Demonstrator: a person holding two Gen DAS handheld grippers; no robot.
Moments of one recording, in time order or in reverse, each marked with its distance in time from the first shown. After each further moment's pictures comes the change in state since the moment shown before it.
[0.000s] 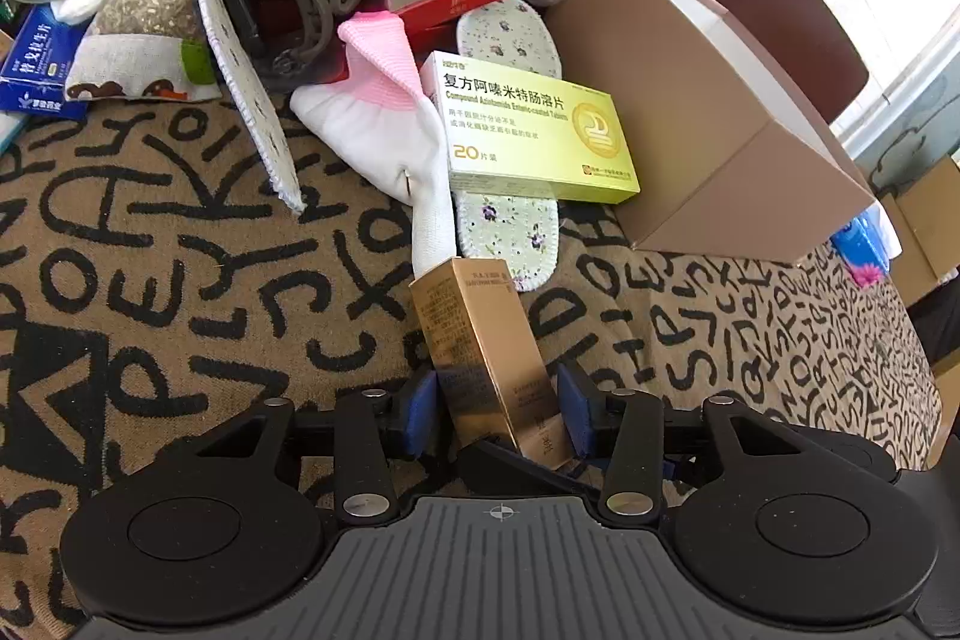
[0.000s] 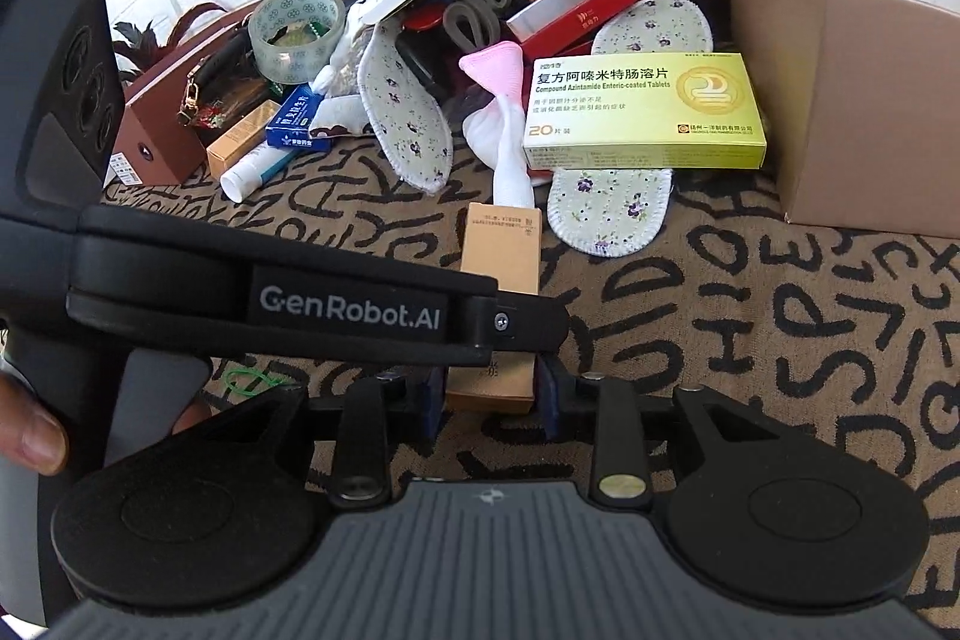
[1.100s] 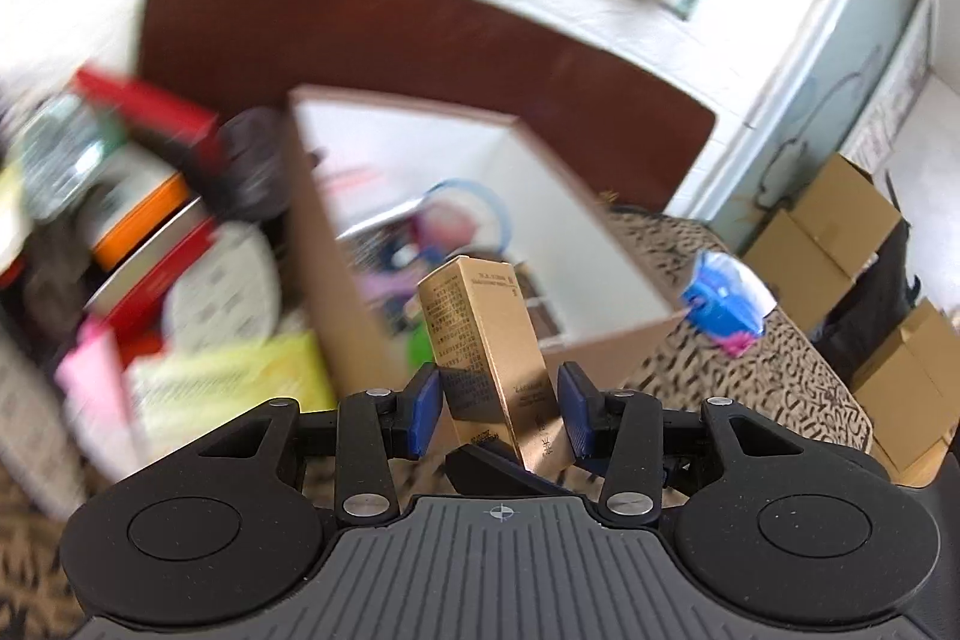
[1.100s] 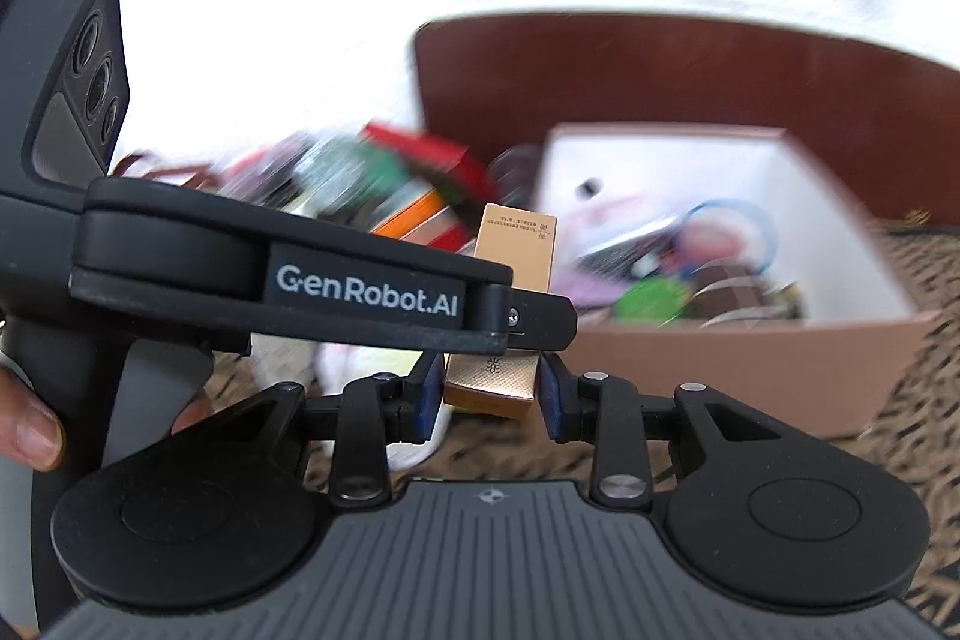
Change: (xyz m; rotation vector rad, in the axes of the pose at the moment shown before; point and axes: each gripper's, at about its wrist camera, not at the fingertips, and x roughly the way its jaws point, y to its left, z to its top) left arm -0.018 -0.161 0.092 0.235 -0.177 -0.151; right arm -0.114 -0.065 0.062 -0.025 -0.291 -0.193
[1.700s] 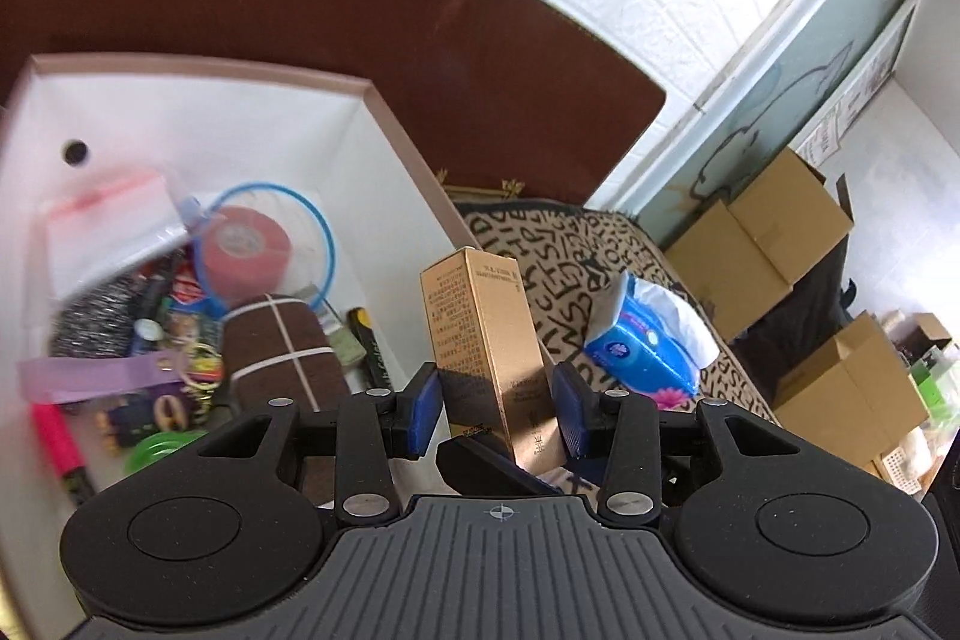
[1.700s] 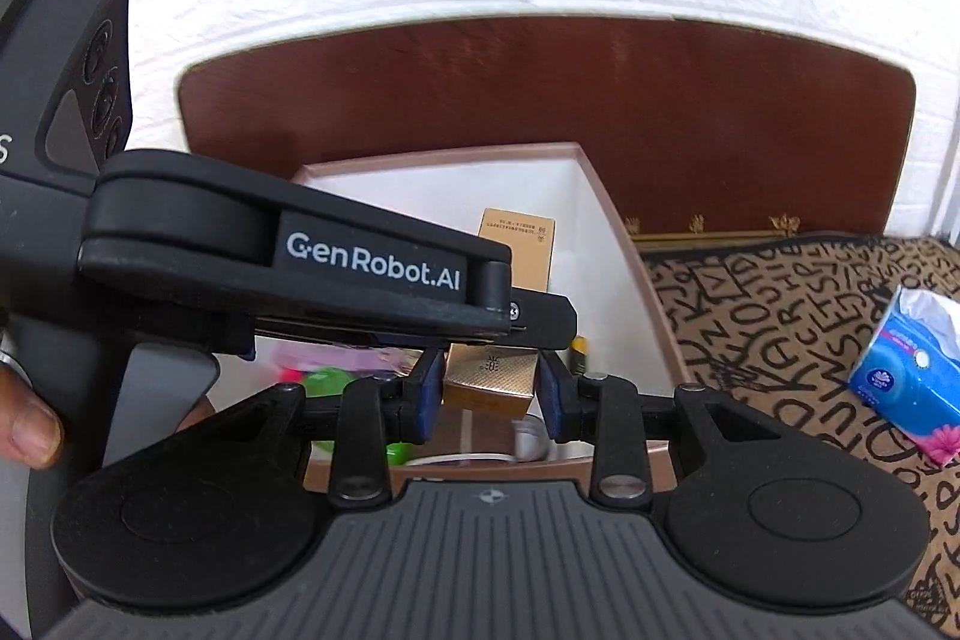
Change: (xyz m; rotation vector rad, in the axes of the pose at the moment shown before) left arm 0.168 -0.056 0.065 -0.081 0.115 -0.184; right arm 0.048 -0.153 0.036 0.069 0.032 -0.174
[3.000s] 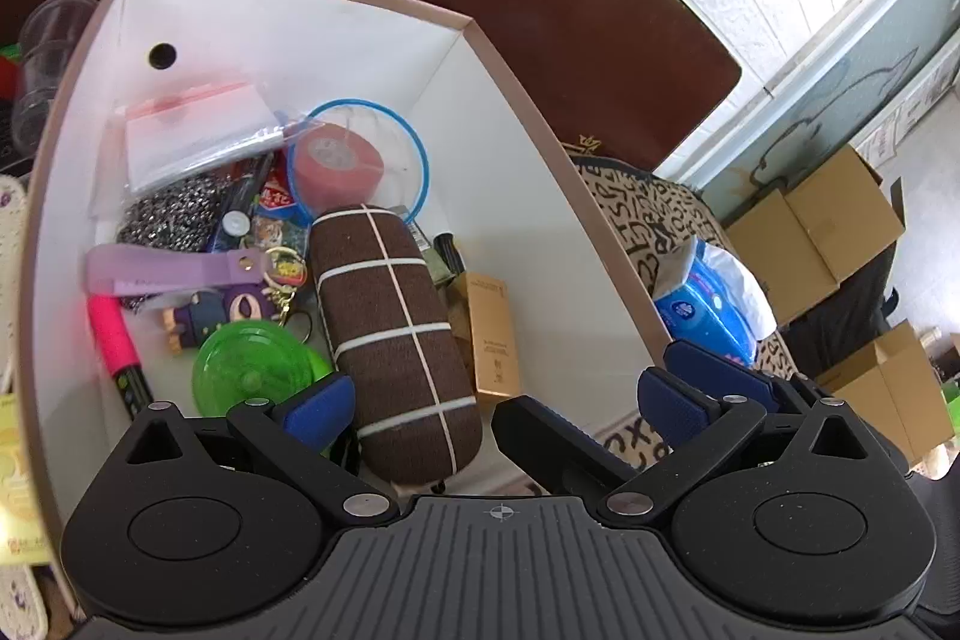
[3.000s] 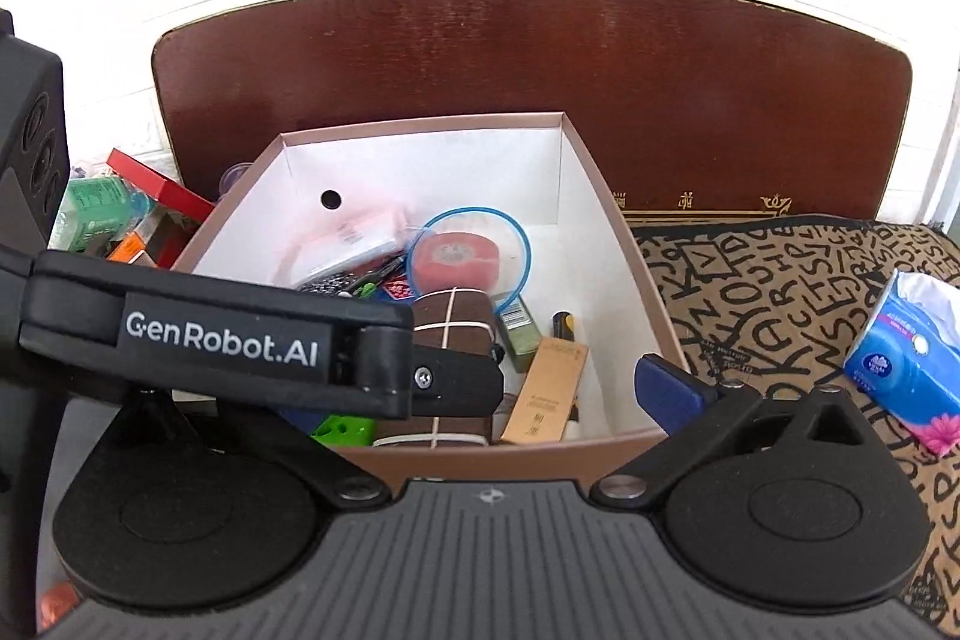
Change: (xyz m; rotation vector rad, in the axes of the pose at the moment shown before) left arm -0.016 0.030 -0.029 -0.095 0.053 0.097; right arm 0.004 0.006 -0.007 -0.010 0.027 -0.036
